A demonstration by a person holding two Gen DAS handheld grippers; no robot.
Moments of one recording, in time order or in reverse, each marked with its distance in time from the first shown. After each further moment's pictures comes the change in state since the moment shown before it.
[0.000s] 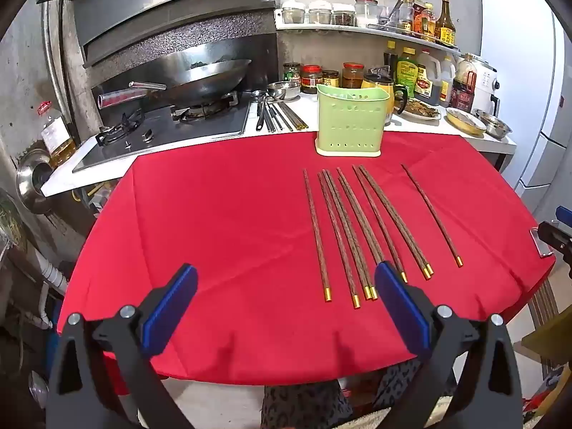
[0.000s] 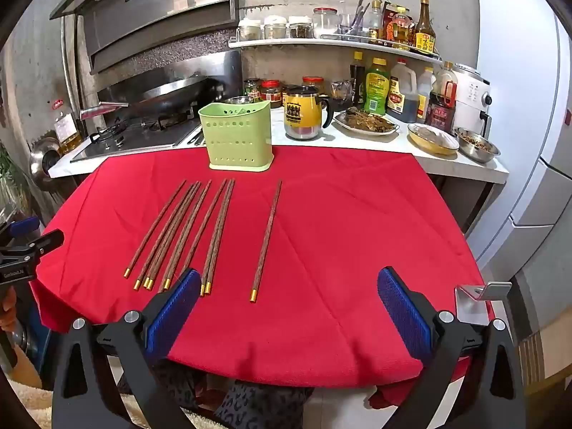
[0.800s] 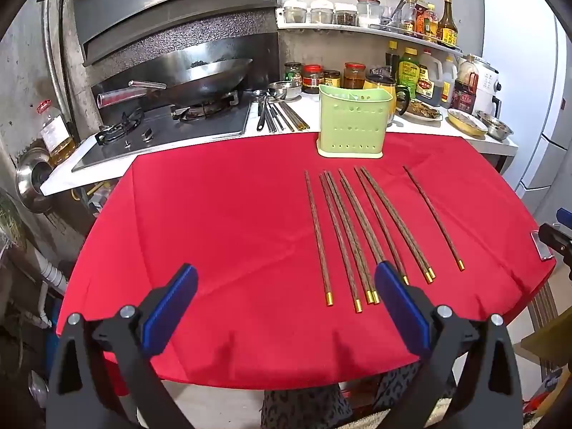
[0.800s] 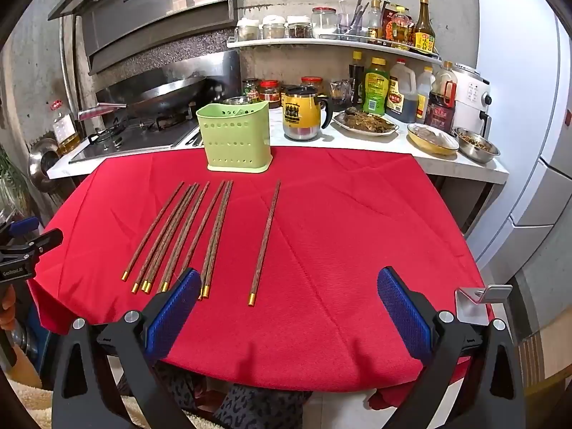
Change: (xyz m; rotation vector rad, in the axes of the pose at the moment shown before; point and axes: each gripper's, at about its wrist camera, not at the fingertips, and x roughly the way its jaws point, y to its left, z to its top) left arm 0.004 0.000 0.002 0.001 0.000 0.005; right arm 0.000 -0.003 0.004 0.001 0.009 0.001
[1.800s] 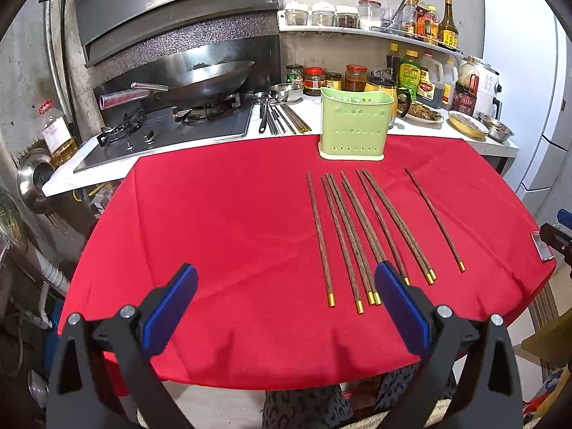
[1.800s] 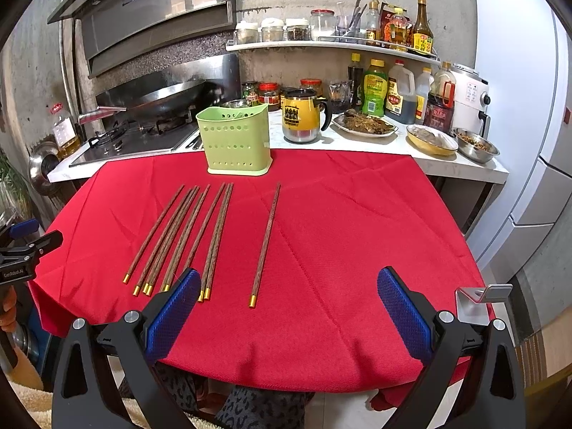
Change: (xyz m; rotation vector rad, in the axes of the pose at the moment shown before) left arm -0.001 0.003 -0.001 -0.007 -0.008 0.003; right arm -0.003 0.001 0.001 0.010 -0.011 0.001
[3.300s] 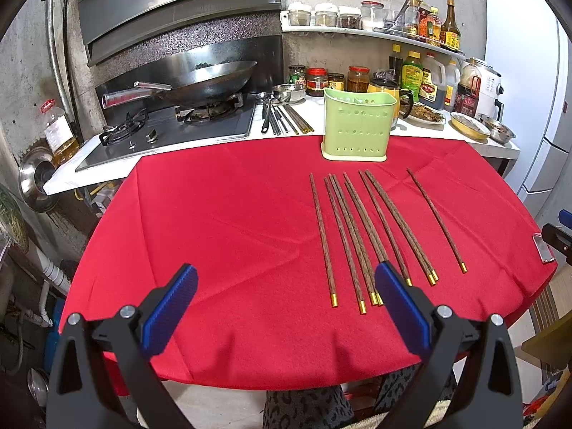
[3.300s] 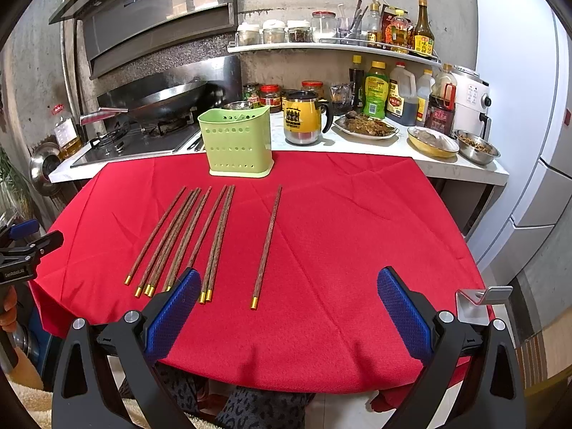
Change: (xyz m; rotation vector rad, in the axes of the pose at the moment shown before) left arm 0.003 0.011 0.003 -0.005 0.004 0.003; right arm 0.001 -0.001 0.001 0.003 -0.008 0.009
